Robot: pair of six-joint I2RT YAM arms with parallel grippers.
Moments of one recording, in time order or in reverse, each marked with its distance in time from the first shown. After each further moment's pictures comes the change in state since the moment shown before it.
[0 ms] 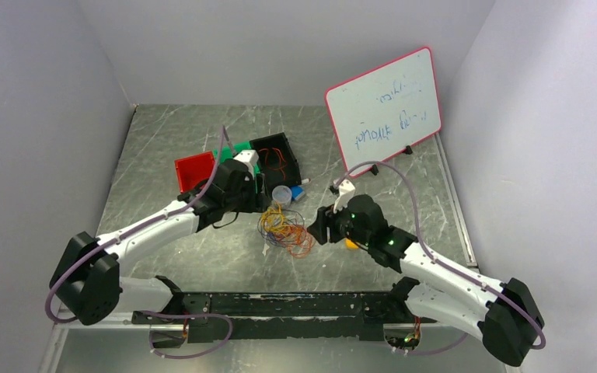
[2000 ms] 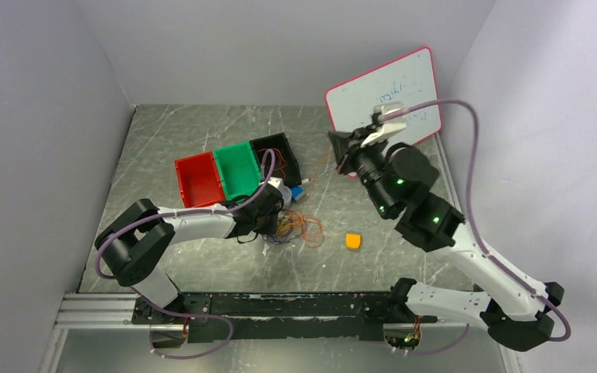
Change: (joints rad) left arm -0.196 0.332 -0.027 0.118 -0.127 -0.047; right arm 0.197 0.024 0.666 -0.087 0.557 -0.164
